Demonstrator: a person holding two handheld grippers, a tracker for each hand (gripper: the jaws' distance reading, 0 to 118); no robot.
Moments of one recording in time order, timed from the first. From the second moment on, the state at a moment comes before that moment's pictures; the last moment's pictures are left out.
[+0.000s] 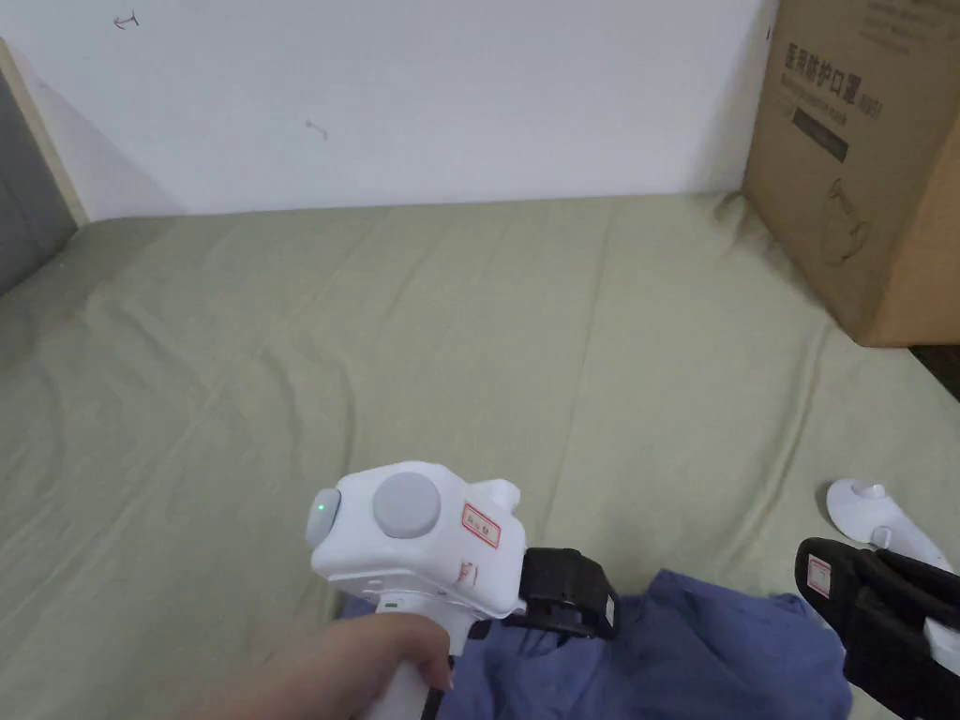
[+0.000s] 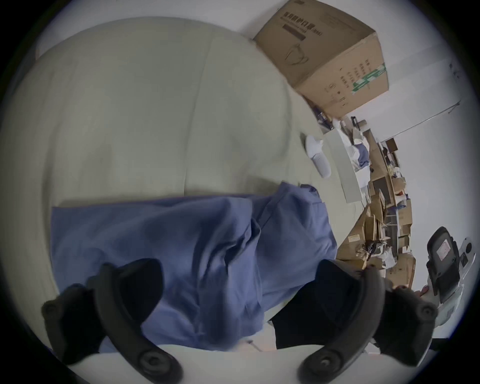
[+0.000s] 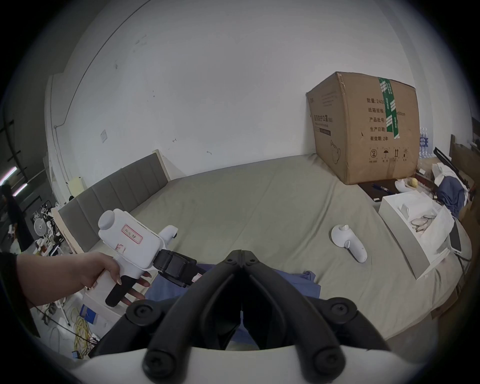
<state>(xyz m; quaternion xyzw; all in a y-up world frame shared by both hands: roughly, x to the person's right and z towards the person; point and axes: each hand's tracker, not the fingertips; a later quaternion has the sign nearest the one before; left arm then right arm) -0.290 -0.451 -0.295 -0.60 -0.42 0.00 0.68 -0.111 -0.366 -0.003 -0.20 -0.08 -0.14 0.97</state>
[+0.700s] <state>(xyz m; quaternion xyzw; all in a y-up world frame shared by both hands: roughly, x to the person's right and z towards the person) -0.293 -0.479 -0.257 -0.57 -0.42 -0.11 0.70 -0.109 -0.377 -0.009 -0.21 -0.08 -0.13 0.97</state>
